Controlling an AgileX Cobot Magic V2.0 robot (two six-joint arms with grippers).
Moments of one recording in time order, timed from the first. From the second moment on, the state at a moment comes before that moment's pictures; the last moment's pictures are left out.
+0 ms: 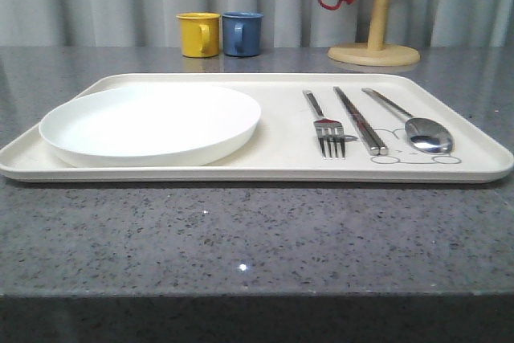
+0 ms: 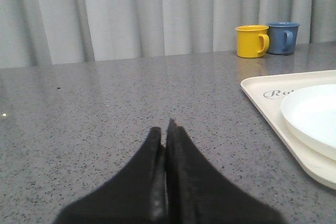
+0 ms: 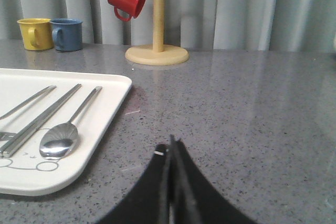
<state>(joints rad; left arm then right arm) -0.02 -0.01 0.01 -0.02 0.05 0.13 0.03 -0.01 0.03 0.11 0.05 -0.08</state>
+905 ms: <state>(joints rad) -0.02 -0.01 0.01 -0.02 0.05 0.13 0.03 -0.01 0.03 -0.02 0.01 0.10</state>
